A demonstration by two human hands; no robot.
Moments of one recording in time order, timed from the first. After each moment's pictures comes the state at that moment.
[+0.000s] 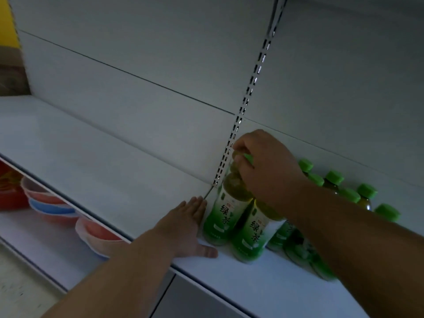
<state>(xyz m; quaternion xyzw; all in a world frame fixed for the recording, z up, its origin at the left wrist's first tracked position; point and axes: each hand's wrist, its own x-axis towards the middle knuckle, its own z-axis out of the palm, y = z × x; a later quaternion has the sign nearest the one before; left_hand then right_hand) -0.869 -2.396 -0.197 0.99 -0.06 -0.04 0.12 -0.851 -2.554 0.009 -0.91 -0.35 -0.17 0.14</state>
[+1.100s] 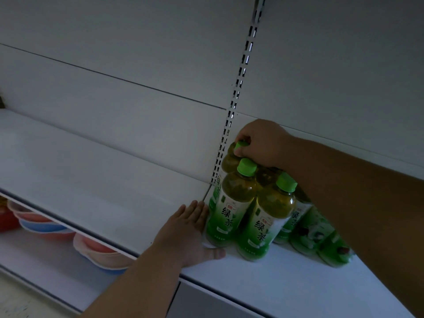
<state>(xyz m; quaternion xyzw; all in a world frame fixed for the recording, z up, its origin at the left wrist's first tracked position) -0.866 -2.397 -0.208 0.99 -0.07 -0.05 0.05 -0.782 -2.543 0.027 -0.96 -0.28 -0.06 0.05</state>
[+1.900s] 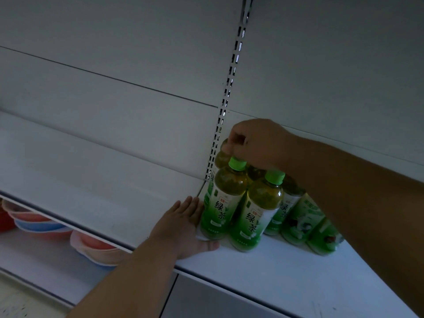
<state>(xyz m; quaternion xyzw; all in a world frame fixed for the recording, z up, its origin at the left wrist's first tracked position) -0.867 -2.396 -0.207 0.99 -0.07 -0.04 0.07 -0.820 -2.558 0.039 -0.95 -0.31 -0.03 0.08</state>
